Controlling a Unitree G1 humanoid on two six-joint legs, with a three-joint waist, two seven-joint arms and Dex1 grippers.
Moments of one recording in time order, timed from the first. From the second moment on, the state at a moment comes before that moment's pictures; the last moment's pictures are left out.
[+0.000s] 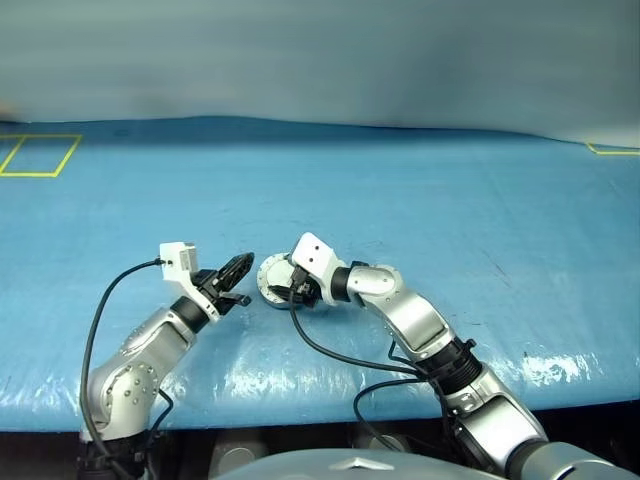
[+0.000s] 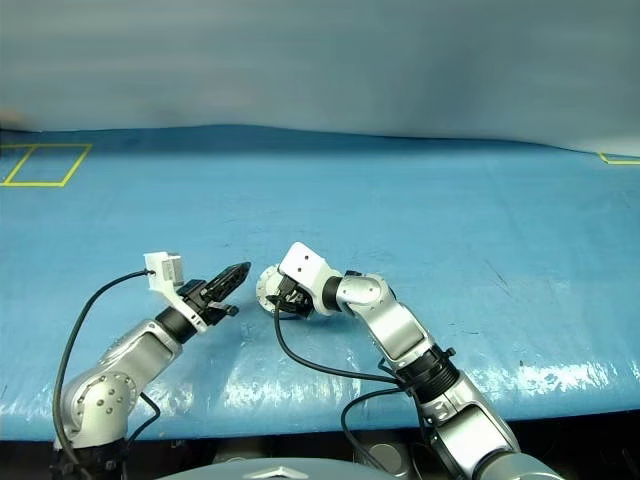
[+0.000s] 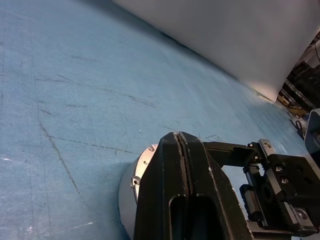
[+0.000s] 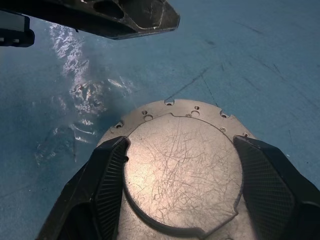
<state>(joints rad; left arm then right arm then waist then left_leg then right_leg) 0.05 0.28 0.18 -0.40 -0.84 0.72 -0.28 -0.45 -0.22 0.49 -0.04 0.05 0.56 0.63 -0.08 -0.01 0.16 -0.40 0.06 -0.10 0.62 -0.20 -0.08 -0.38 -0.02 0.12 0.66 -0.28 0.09</state>
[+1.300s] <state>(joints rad) 0.01 0.41 -0.01 -0.35 -0.55 0.71 -0.42 -0.39 -0.23 0.47 -0.10 0.05 0.58 0.61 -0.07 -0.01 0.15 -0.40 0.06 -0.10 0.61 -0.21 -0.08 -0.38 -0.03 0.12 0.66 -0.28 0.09</state>
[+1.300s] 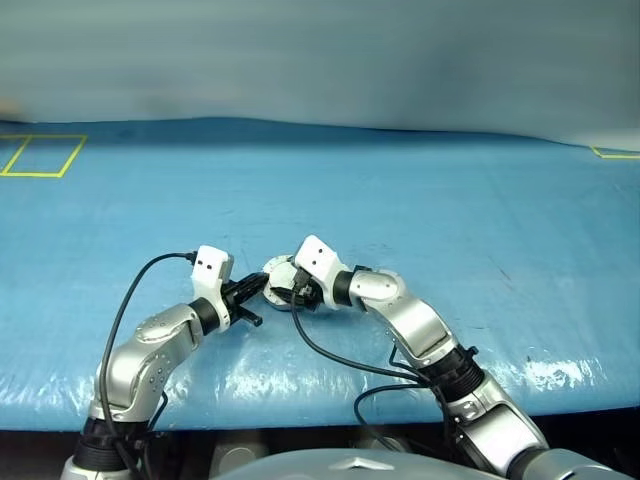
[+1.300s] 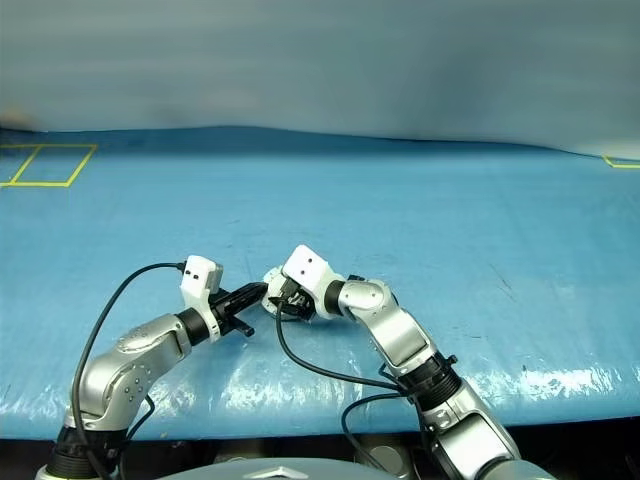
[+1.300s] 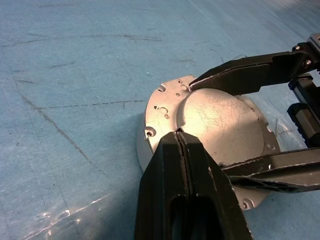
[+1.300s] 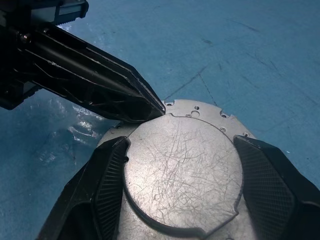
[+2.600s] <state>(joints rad) -0.06 0.28 0.15 -0.31 -0.62 0.71 -0.37 -0.33 -0.22 0.41 -0.14 0.10 0.62 0.56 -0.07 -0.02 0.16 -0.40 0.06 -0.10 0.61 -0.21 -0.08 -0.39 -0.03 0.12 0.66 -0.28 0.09</state>
